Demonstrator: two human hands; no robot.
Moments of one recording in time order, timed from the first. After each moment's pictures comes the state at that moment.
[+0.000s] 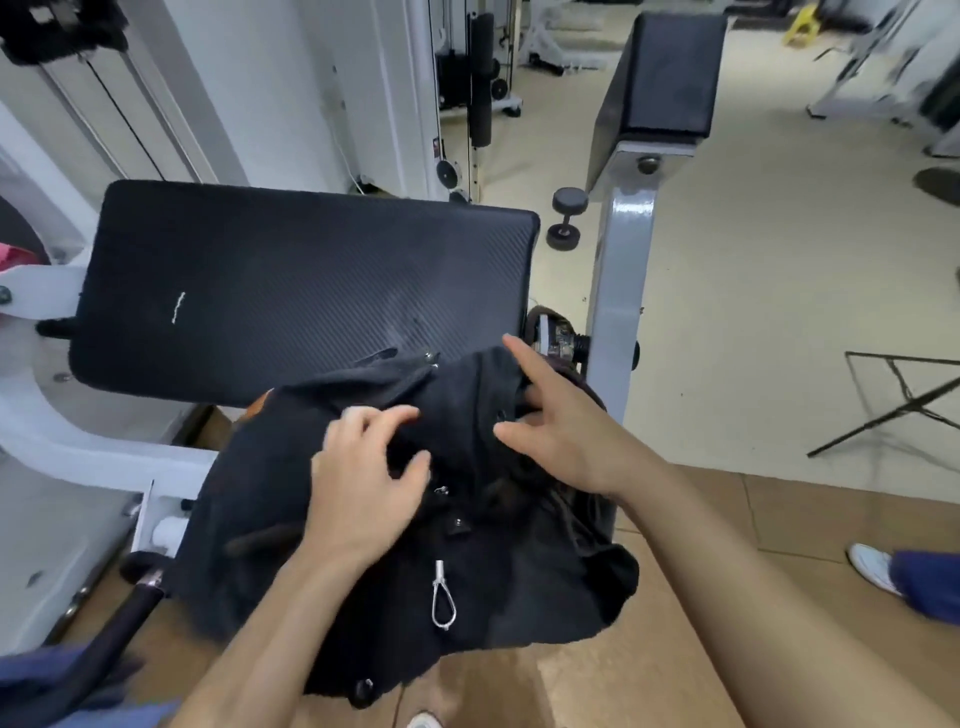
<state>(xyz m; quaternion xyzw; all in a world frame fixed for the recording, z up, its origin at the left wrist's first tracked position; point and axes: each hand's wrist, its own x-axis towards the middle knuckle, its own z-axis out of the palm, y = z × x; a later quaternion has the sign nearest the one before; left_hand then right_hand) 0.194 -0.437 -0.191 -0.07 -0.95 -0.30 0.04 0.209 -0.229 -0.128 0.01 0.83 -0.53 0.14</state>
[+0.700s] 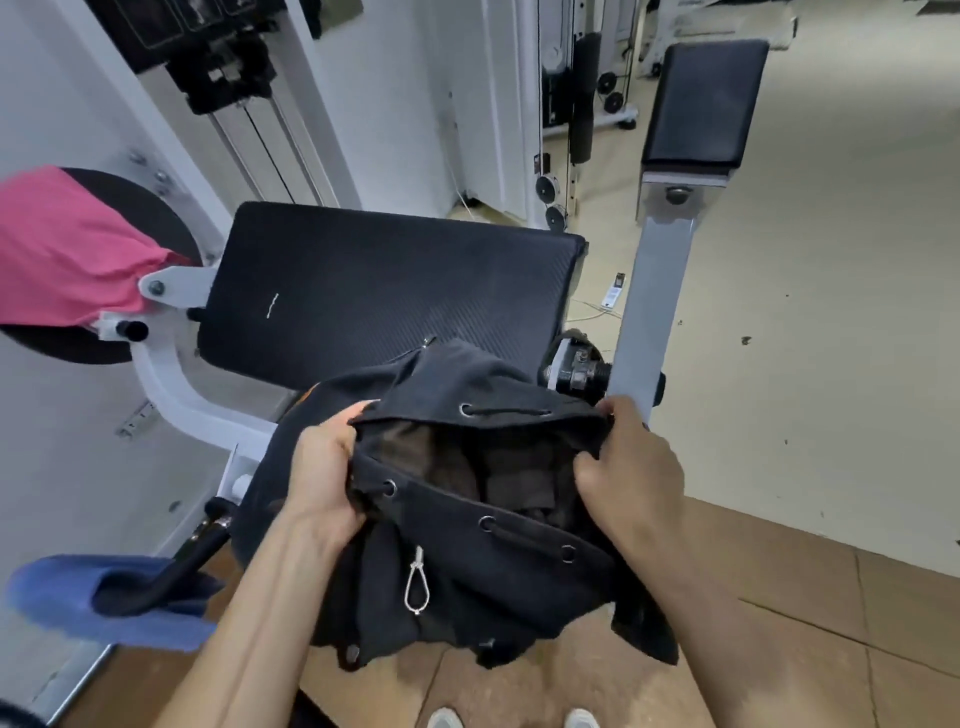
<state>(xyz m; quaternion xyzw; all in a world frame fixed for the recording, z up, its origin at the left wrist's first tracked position) 0.203 -0.399 -0.131 0.25 -0.56 -0.79 -0.03 0.212 -0.167 -0.179 0.12 0.93 -0.33 -0.03</state>
